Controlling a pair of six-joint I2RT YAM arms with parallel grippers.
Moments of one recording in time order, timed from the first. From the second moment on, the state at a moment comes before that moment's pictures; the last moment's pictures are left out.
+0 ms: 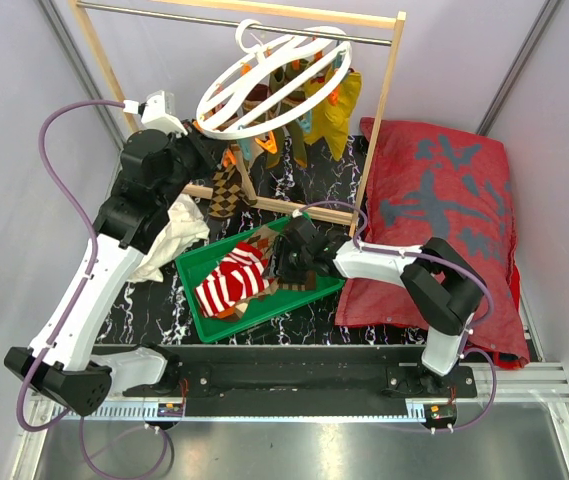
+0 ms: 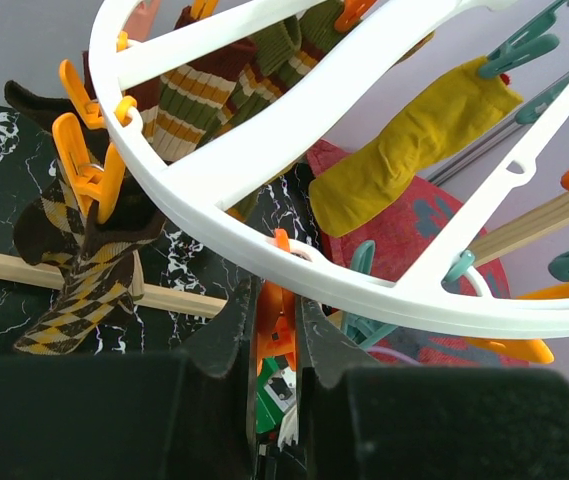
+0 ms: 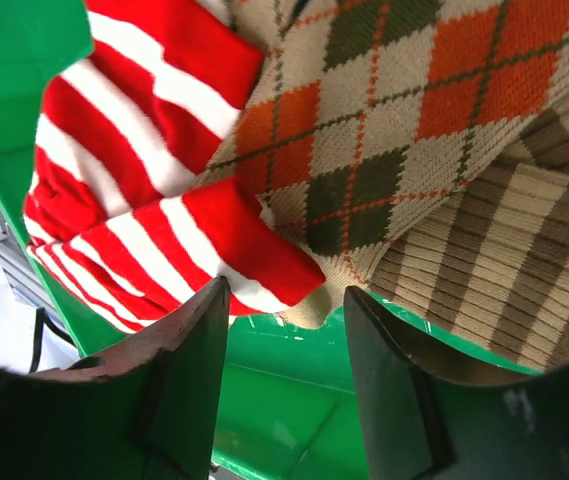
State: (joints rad) left arm -0.41 1.19 1.45 -0.39 -0.08 -0.55; right arm 0.85 1.80 1.09 -0.12 -0.13 0.98
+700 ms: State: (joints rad) left arm -0.41 1.21 1.45 -0.39 -0.08 -0.55; right arm 0.85 1.77 1.09 -0.12 -0.15 0.92
